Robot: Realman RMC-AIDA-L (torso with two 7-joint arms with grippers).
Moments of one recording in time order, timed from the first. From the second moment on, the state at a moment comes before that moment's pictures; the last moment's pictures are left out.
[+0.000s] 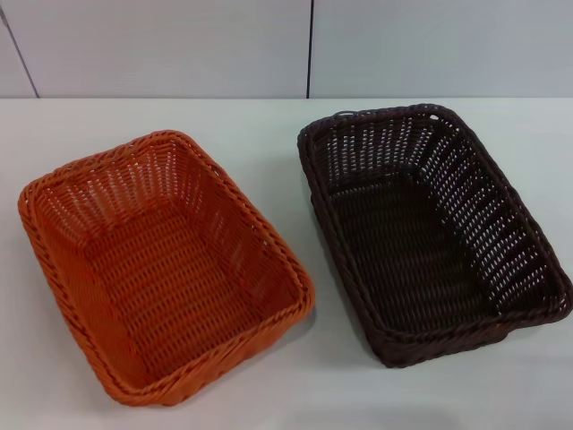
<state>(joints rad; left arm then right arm) -0.31 -2.07 -0.24 -0.19 1.24 1.41 0.11 0.11 2.08 -2.44 -0.45 -1.79 1.56 2.95</state>
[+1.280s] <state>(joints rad) -0.45 -2.06 -0.18 0.10 1.39 1.30 -0.18 0.05 2.09 -2.52 -0.47 -1.80 1.60 2.95</state>
